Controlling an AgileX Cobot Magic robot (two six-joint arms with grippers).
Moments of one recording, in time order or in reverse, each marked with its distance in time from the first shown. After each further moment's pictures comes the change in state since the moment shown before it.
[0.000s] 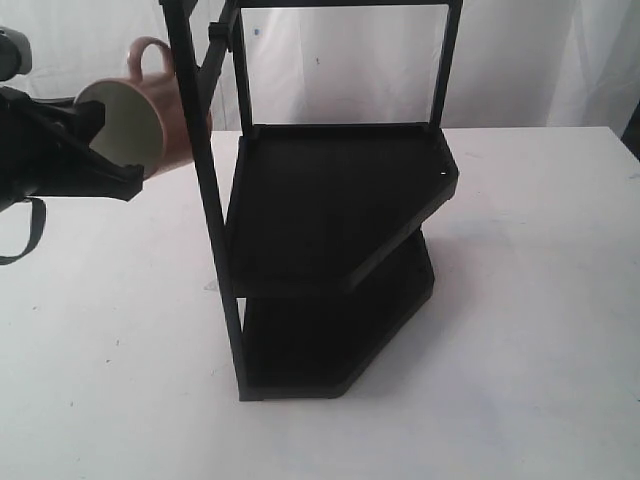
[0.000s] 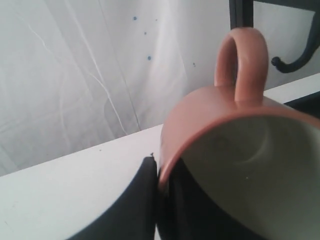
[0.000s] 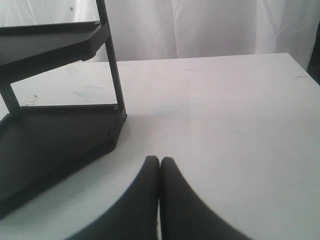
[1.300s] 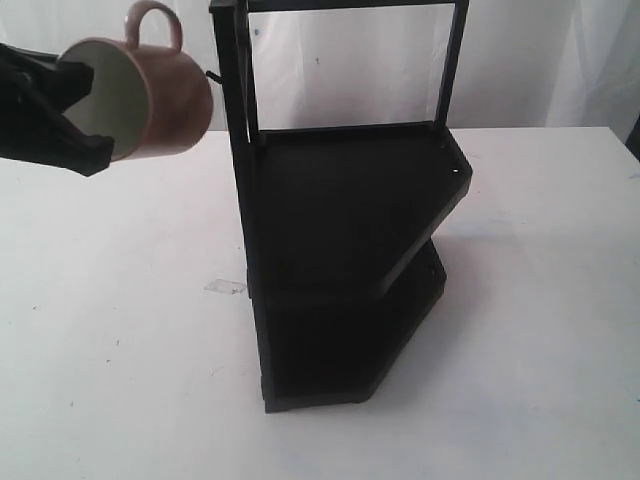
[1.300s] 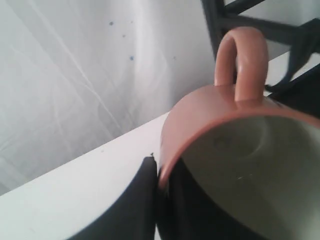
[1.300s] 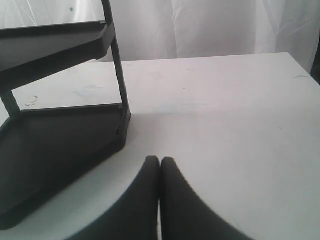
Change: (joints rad) left arm 0.000 -0.143 -0.158 -1.008 0.192 1.165; right arm 0.000 0.000 0.000 0.000 0.000 0.000
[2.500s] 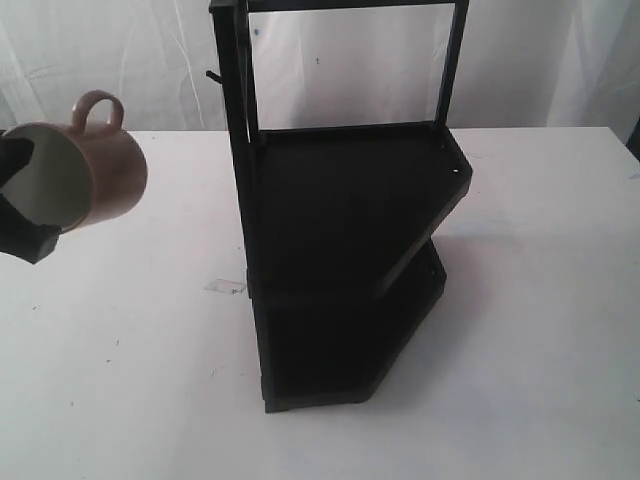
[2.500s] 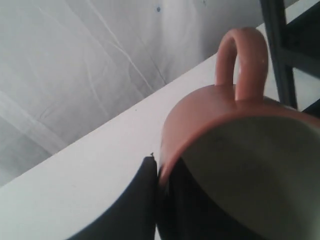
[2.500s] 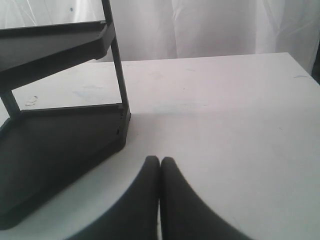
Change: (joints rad) left arm 0.039 -0.096 0.203 0.198 -0.063 -0.084; right arm 0.000 0.000 0.000 0.000 0.000 0.000
